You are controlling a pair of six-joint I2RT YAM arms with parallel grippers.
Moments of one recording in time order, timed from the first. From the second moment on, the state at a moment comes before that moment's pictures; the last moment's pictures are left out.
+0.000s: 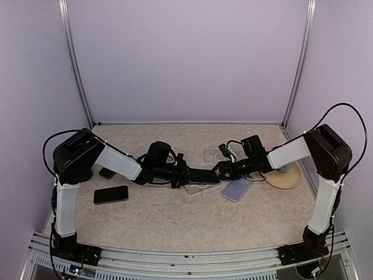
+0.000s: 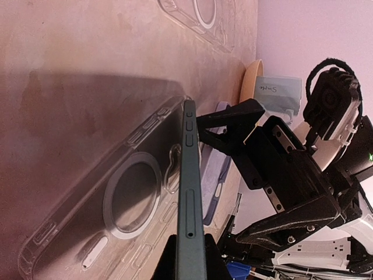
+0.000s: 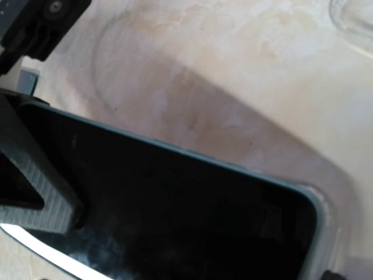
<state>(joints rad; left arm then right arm) -0.75 2.13 1.14 0.48 0.55 -1.26 0.48 1.91 0.96 0.18 -0.71 0.32</state>
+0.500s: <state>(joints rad) -0.75 2.12 1.07 0.58 0.51 -1.37 0.50 1.91 0.96 0.18 -0.70 0.32</state>
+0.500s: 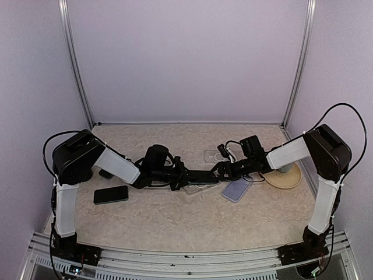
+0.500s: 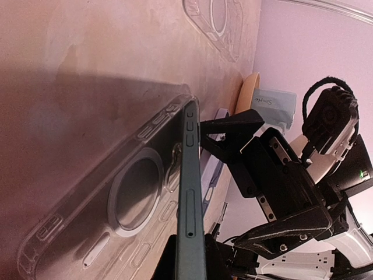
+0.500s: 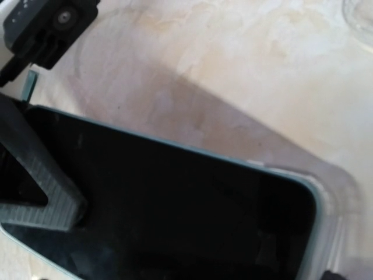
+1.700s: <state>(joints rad) -0.75 2.15 1.00 0.74 0.52 -1.40 0.54 1.92 0.98 0.15 -0.64 0.31</state>
